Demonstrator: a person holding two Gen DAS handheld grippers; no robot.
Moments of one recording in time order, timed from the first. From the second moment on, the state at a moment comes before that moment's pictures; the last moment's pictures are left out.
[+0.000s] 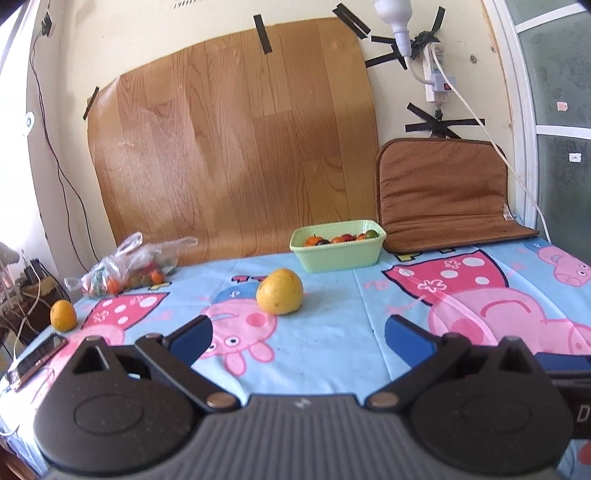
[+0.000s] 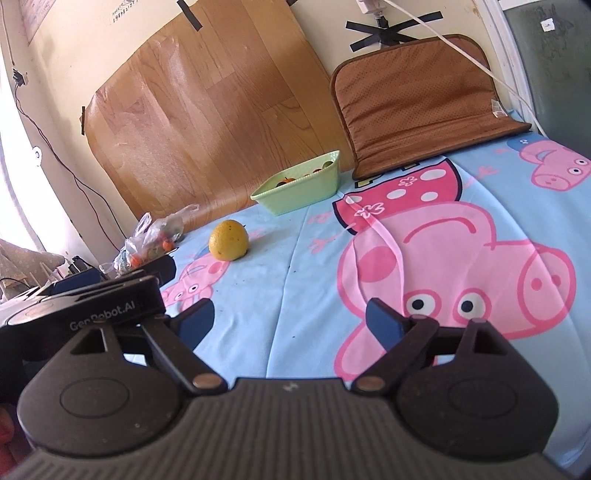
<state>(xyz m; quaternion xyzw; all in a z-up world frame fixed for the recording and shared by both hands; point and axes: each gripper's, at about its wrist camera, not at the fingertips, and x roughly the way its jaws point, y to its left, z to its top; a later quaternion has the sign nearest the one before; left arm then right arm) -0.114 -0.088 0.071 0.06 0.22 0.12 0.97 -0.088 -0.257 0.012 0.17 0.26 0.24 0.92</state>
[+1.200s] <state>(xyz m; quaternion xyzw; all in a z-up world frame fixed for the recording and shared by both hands) -0.108 -0.043 0.053 -0.01 0.28 0.15 0.95 -0.081 -0.251 0.006 0.18 0.28 0.22 0.92</state>
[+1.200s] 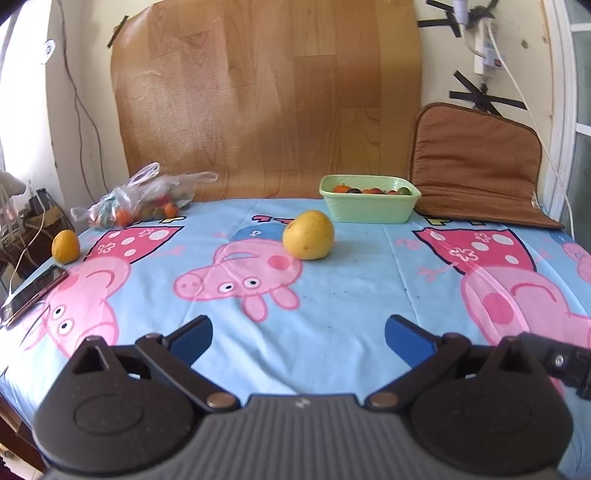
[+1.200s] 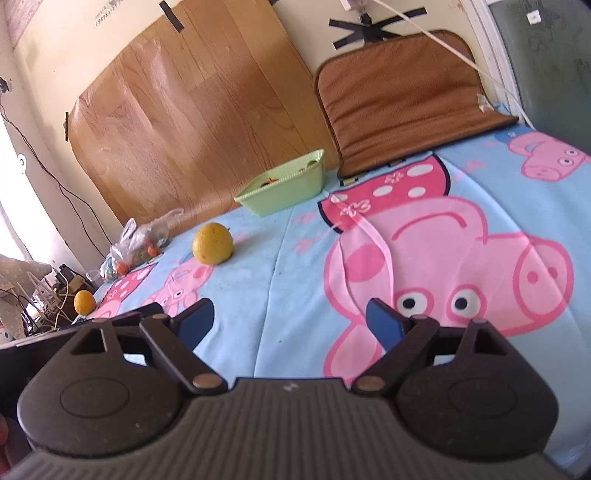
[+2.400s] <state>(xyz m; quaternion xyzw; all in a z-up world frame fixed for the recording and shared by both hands) -0.117 -0.042 0.055 -0.02 0.27 0.13 0.95 -0.095 -0.245 0.015 0.16 0.23 0.20 0.94</state>
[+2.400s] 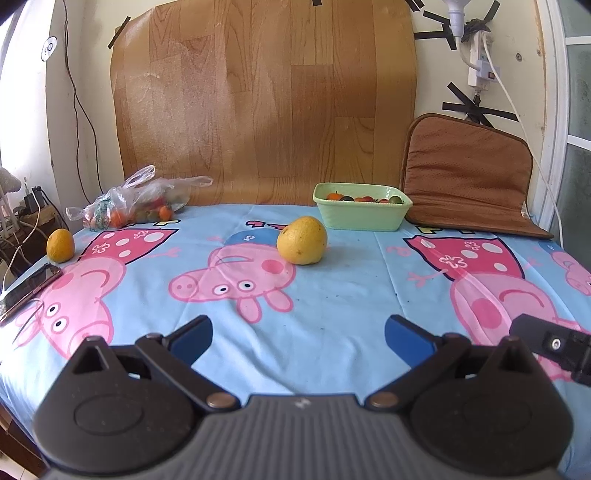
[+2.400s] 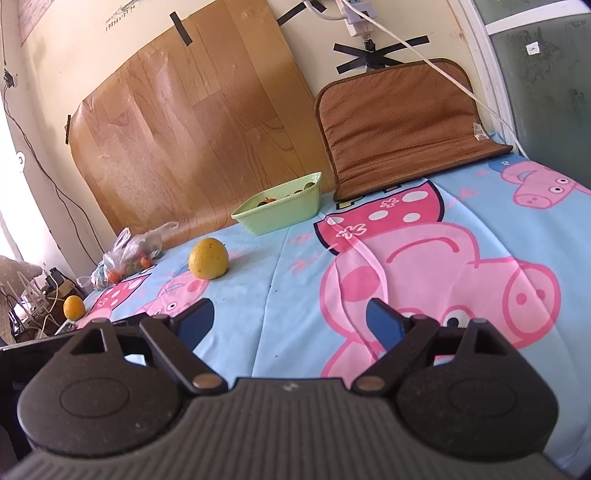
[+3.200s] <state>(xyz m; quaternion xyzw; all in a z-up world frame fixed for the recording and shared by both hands) -0.115 -0.052 0.049 0.00 0.28 0.11 0.95 -0.093 -0.247 0.012 0.16 0.23 0.19 0.94</state>
